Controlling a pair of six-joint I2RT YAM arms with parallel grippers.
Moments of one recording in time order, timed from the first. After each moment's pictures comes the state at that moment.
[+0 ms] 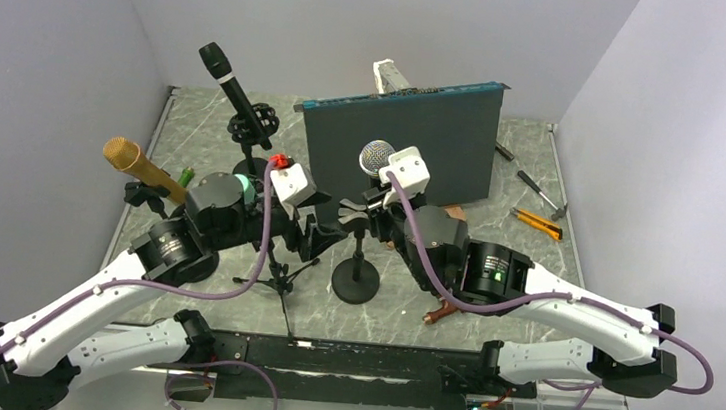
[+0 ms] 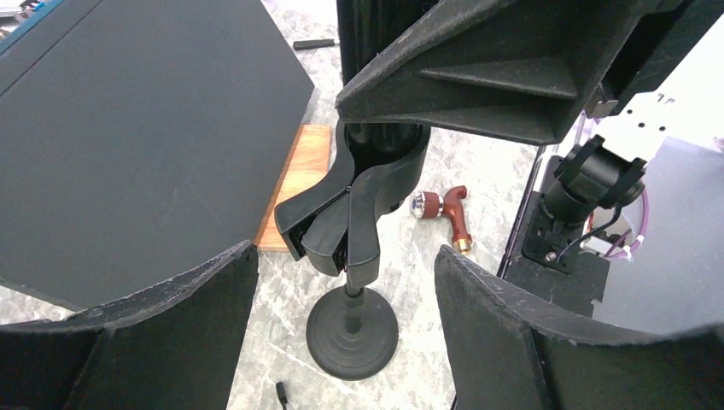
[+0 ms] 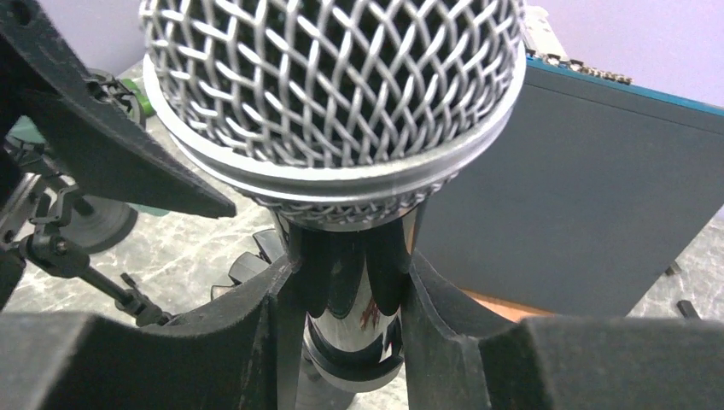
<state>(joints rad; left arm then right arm) -0.85 0.83 0.99 -0.26 0.24 -0.04 1.31 1.14 1.32 -0.39 0.83 0.06</state>
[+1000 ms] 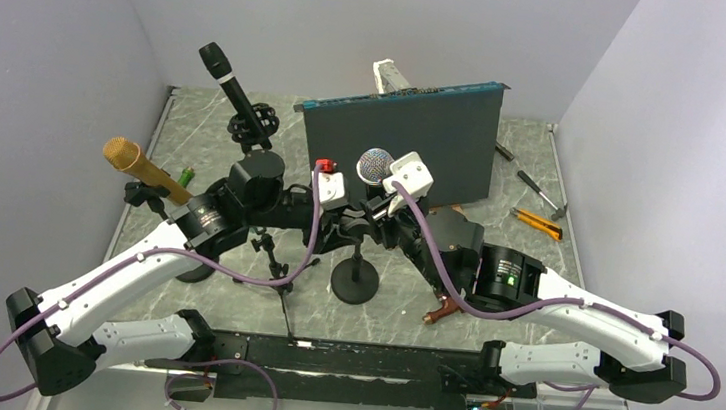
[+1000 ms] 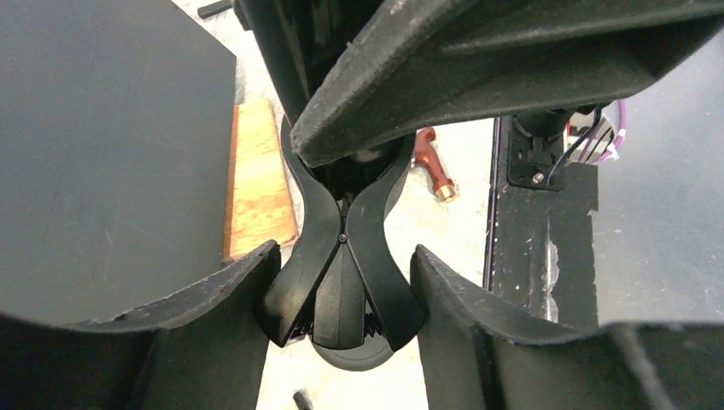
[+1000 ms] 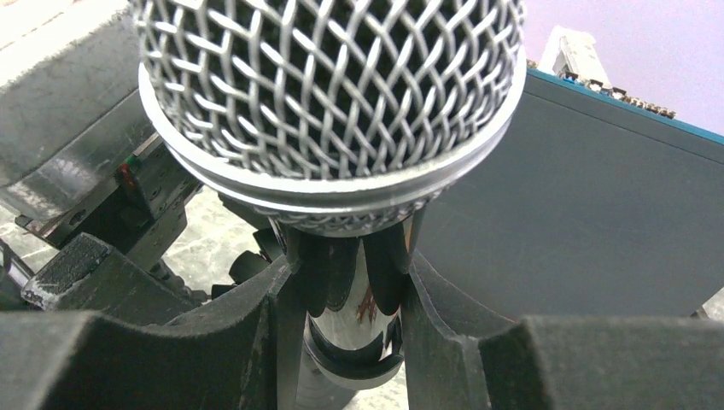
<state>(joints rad) -0.79 1.05 1.07 -0.32 0.57 0.20 1.30 1.07 1.27 -0.36 0.67 -0.01</state>
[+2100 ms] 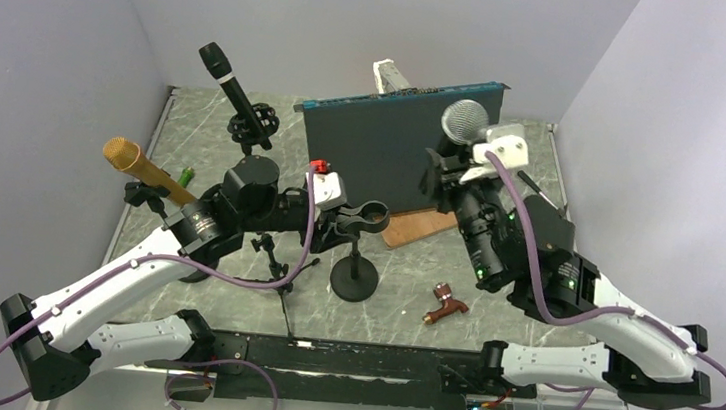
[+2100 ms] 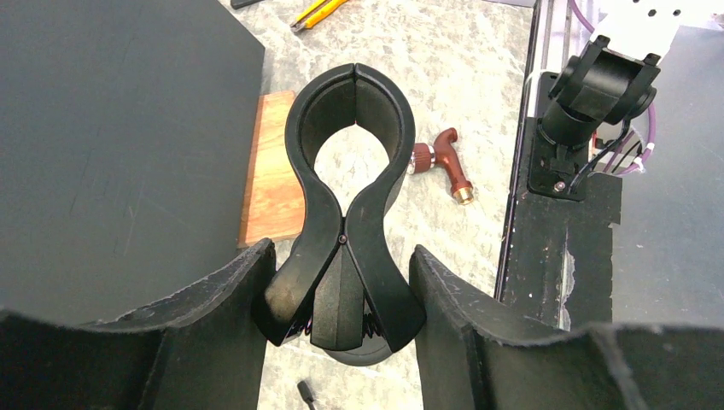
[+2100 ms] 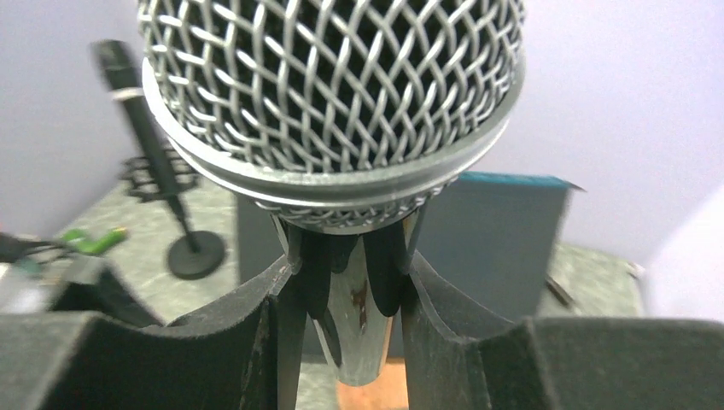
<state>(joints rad) -0.80 1.01 1.04 -0.30 0.46 0.18 1.30 1.04 1.48 -0.27 0.93 -0.18</state>
